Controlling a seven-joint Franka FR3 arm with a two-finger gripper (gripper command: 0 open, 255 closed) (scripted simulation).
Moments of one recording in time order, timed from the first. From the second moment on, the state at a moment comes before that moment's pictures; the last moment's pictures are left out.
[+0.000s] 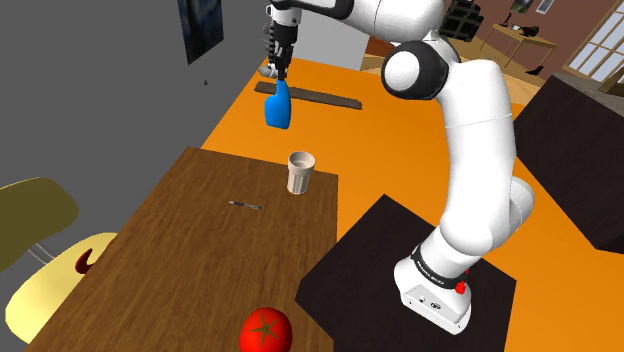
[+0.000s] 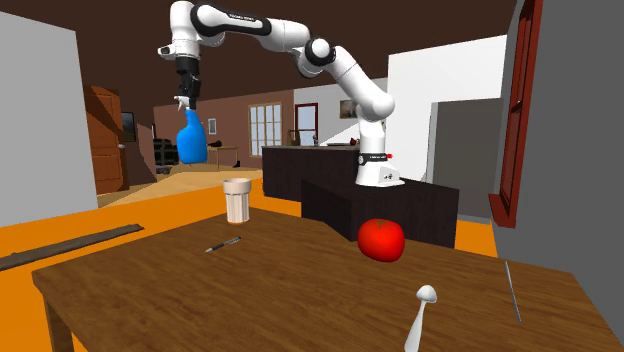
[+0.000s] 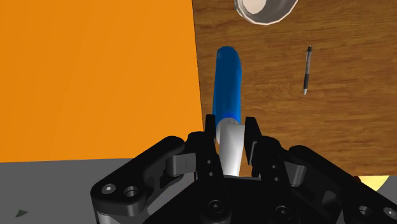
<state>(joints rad) -0.24 0.71 0.17 -0.90 -0.11 1.59 -0.60</state>
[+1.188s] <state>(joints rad) -0.28 0.76 0.16 -1.04 -0.11 1.79 -0.62</state>
